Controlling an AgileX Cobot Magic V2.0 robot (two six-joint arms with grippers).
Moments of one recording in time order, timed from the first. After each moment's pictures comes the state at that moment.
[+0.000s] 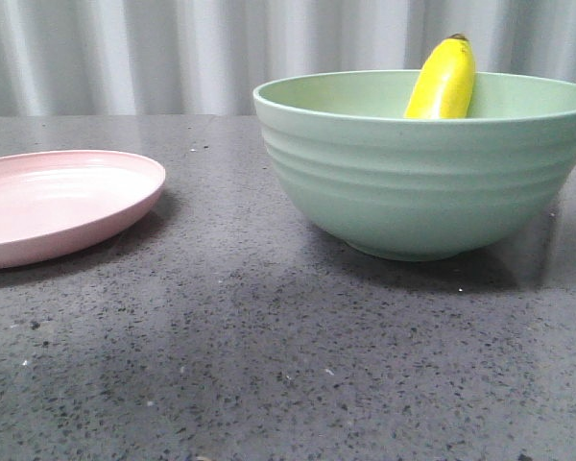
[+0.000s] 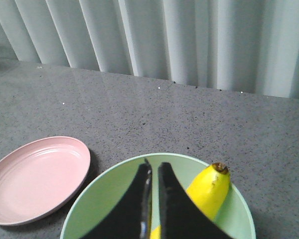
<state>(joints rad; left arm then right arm) -0.87 1.01 -1.10 -0.41 0.62 0.43 0.32 0.78 -0.81 0.40 0.30 -0.29</state>
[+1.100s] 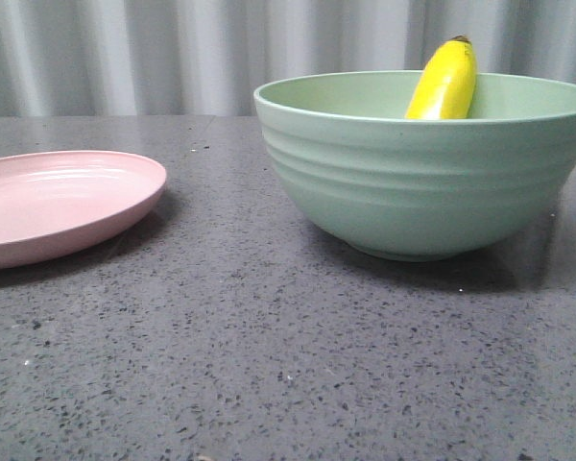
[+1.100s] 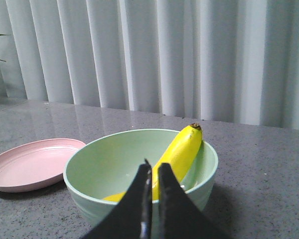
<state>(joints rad) -0.87 0.03 -0.24 -0.41 0.29 0.43 0.32 0.01 -0.27 0.34 0.23 -0.29</state>
